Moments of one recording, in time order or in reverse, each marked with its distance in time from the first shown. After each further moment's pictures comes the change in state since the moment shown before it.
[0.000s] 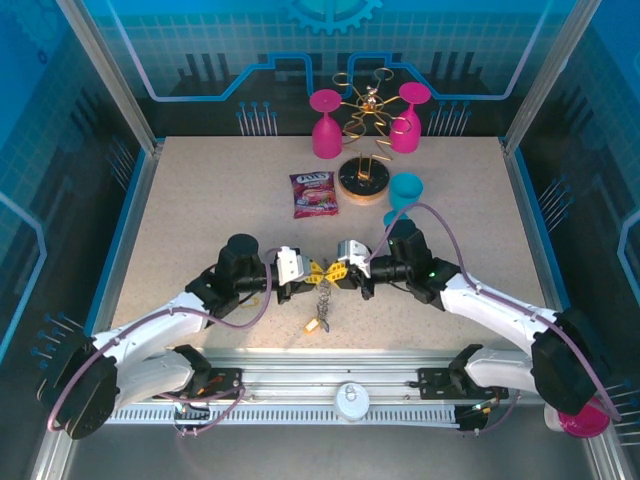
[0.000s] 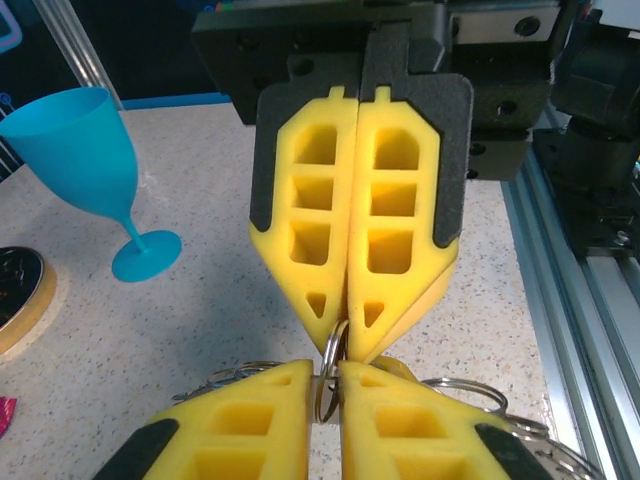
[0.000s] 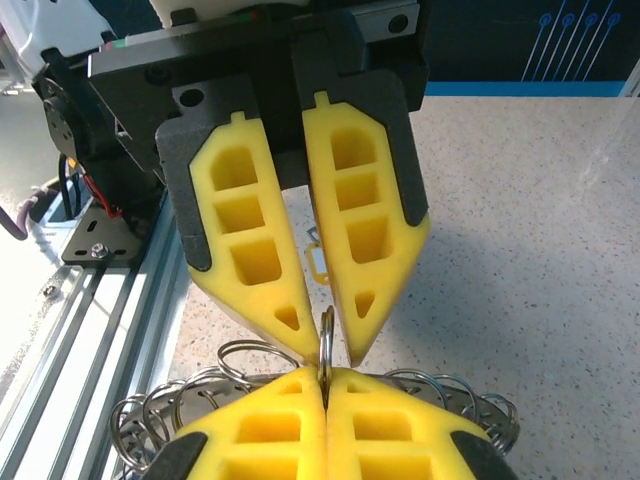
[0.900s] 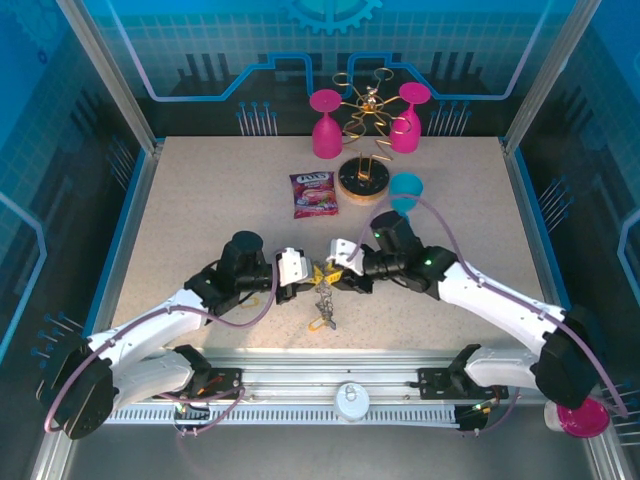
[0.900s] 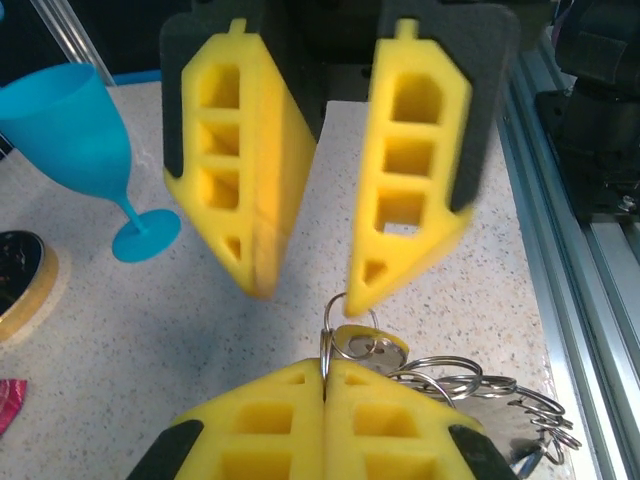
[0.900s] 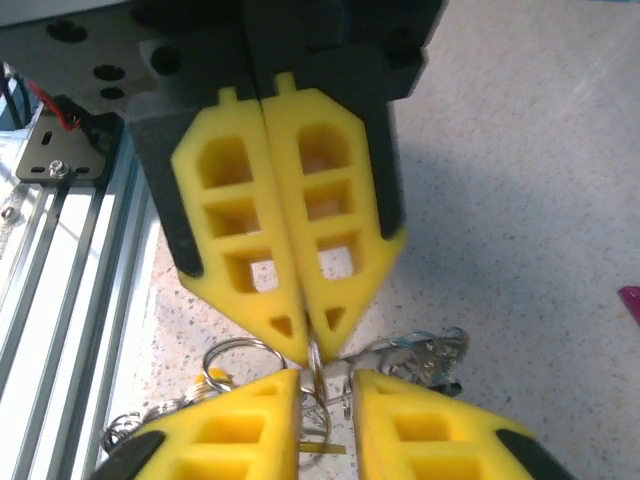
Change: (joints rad) left arm -0.014 -0.002 0.050 -0.116 -0.029 0.070; right arm 0.002 -0.034 0.093 -0.223 0.133 -0.047
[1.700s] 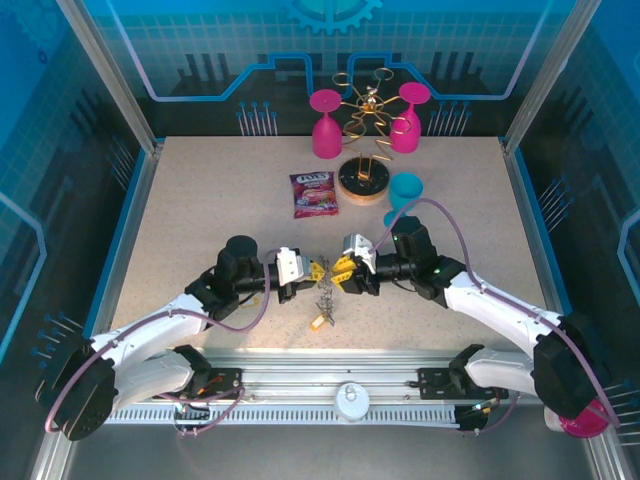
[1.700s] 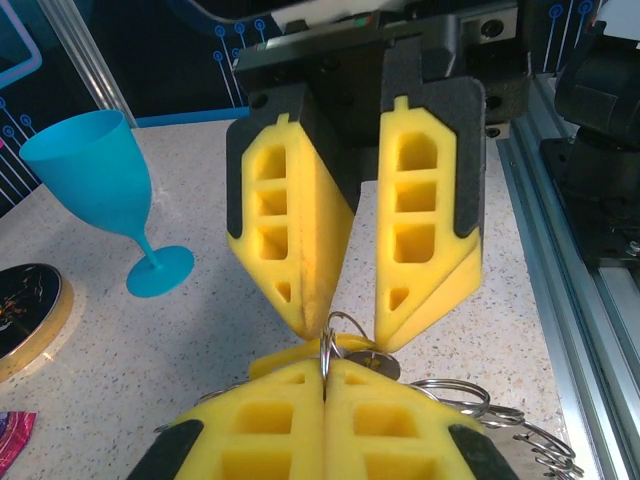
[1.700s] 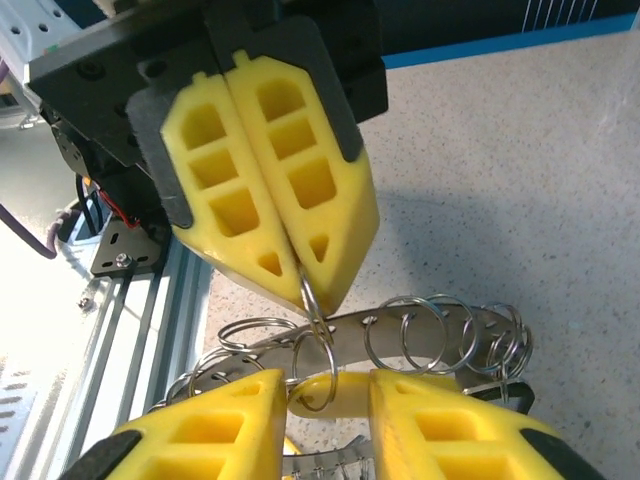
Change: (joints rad) left arm 0.000 -0.008 -0.061 0.164 0.011 -0.075; right arm -0.059 0.024 -0.098 0.174 -0.188 0.170
